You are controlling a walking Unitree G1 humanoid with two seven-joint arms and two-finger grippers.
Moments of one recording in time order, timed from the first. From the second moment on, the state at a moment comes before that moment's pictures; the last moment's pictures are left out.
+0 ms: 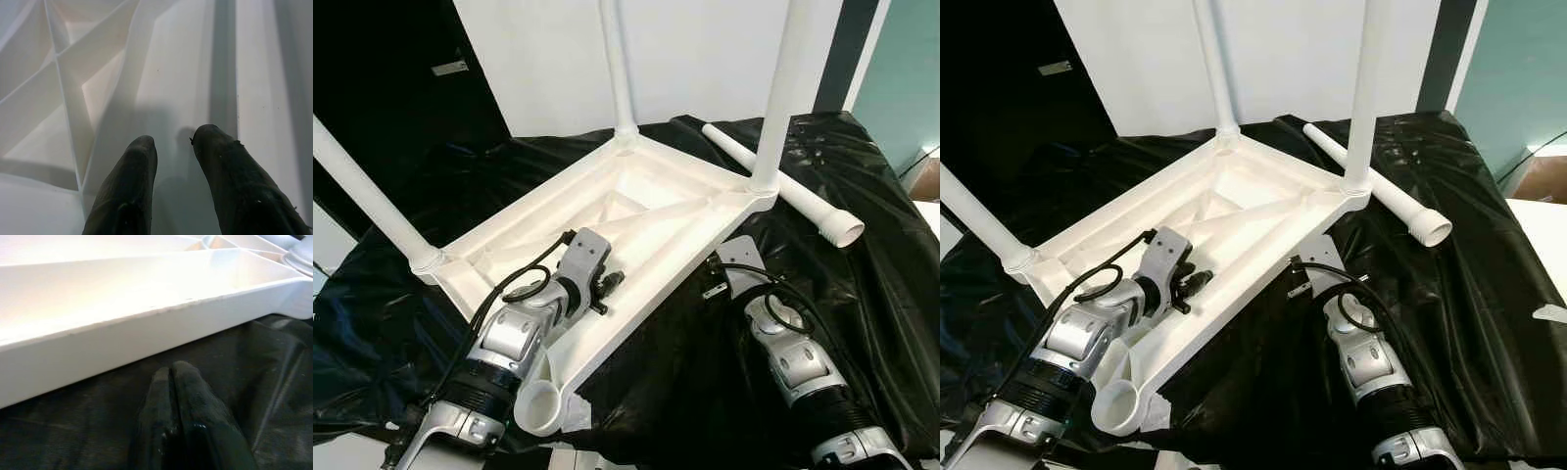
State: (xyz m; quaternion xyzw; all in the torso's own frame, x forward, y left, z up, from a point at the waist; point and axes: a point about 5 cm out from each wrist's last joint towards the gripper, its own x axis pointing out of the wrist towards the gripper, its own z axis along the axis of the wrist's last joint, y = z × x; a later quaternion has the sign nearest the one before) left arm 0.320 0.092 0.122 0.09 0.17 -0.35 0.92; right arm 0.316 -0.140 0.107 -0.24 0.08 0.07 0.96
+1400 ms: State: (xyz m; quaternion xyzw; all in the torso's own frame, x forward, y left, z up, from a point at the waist) left arm 0.363 0.105 0.115 0.07 0.12 -0.29 0.95; right arm 0.312 -0.133 0.105 -0.24 0.08 0.09 0.96
